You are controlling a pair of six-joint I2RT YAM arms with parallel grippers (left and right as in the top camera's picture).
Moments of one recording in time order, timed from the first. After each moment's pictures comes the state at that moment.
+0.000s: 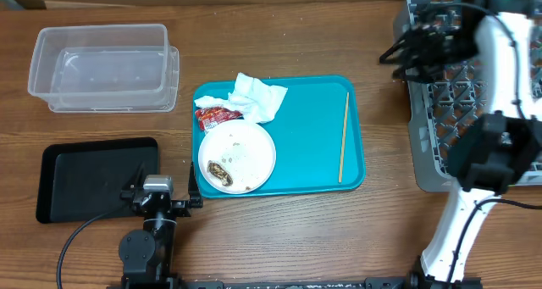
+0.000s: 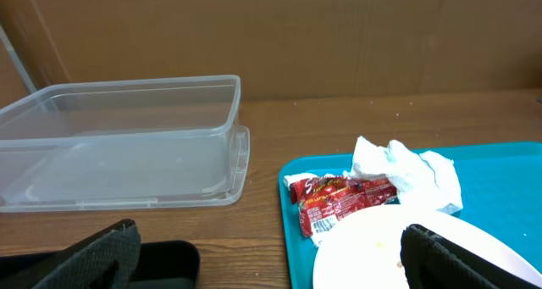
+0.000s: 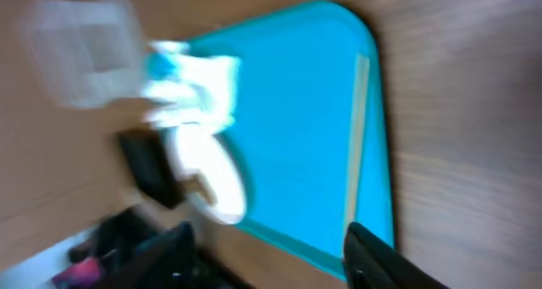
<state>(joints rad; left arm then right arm) 0.02 0.02 0.01 -0.08 0.02 0.03 -0.12 2.31 2.31 -1.64 -0.67 0.04</state>
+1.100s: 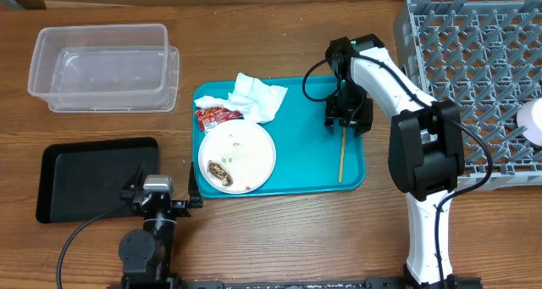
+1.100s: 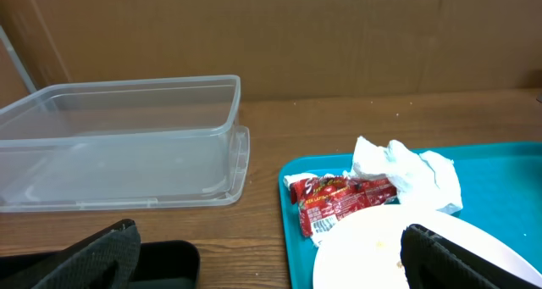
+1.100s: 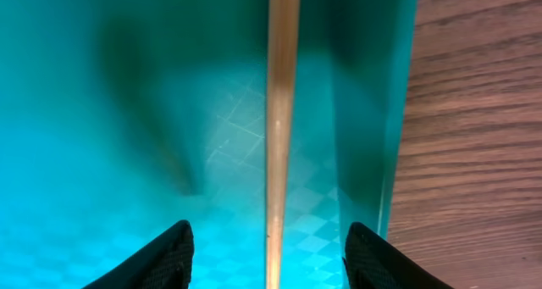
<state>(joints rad) 0.02 0.02 0.01 -0.08 0.02 0.03 0.30 2.31 1.87 -1.38 -0.06 0.43</state>
